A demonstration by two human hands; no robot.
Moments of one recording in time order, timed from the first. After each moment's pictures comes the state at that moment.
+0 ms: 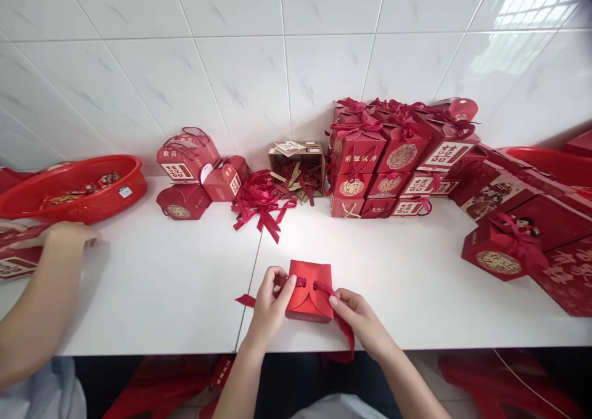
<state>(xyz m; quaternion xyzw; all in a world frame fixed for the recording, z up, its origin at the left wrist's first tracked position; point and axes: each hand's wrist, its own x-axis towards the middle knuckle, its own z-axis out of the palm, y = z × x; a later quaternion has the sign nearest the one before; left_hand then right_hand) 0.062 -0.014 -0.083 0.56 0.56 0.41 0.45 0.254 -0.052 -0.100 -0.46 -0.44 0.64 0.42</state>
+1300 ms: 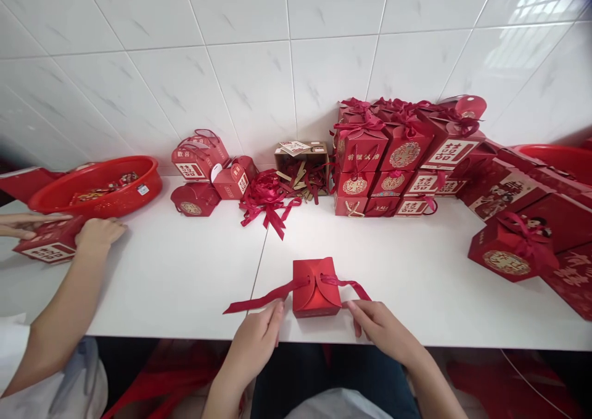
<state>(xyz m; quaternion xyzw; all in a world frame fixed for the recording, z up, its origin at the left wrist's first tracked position) 0.024 -0.065 -0.069 0.62 0.63 0.23 0.41 0.296 -0.074 -0.096 -0.53 -0.49 0.58 0.37</state>
